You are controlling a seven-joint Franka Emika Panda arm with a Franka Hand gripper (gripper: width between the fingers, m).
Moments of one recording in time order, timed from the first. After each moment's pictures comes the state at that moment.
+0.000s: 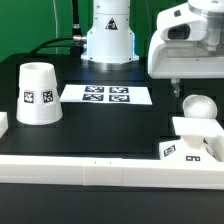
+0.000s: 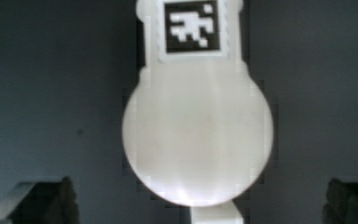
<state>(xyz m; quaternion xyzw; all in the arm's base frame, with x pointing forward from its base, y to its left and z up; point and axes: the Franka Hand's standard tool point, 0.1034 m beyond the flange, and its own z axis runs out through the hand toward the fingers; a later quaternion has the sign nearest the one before) 0.504 0.140 0.062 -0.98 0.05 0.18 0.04</state>
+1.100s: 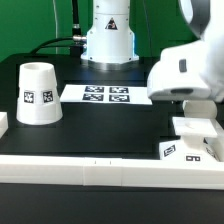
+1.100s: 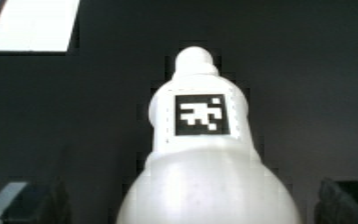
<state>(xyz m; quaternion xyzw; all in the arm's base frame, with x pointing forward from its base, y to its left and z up) 0.487 0.138 0.029 -0.89 0.02 0.45 0.03</state>
